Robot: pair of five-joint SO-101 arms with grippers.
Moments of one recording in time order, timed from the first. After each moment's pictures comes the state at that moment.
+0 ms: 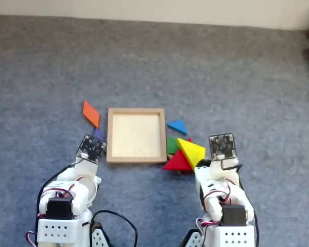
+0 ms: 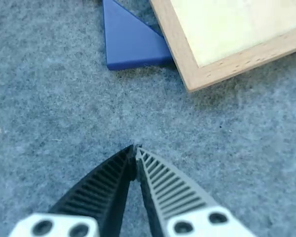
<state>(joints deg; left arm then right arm) -5.0 -102.0 96.0 75.8 -14.2 -6.1 -104.3 95.8 60.8 10.6</state>
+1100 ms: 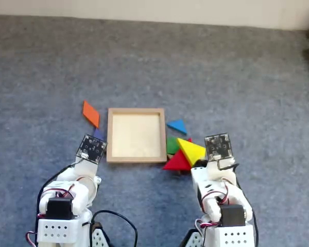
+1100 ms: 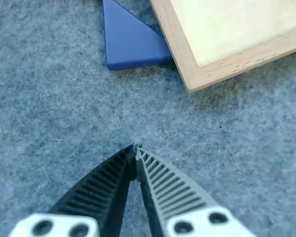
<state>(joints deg) -5.0 -102.0 96.0 75.8 -14.2 -8.7 -104.3 95.8 60.8 10.6</state>
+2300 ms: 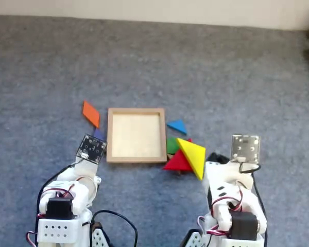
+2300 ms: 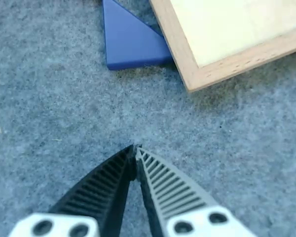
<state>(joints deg) -5.0 -102.0 96.0 75.8 -14.2 -2.6 -104.7 79.7 71.3 3.2</state>
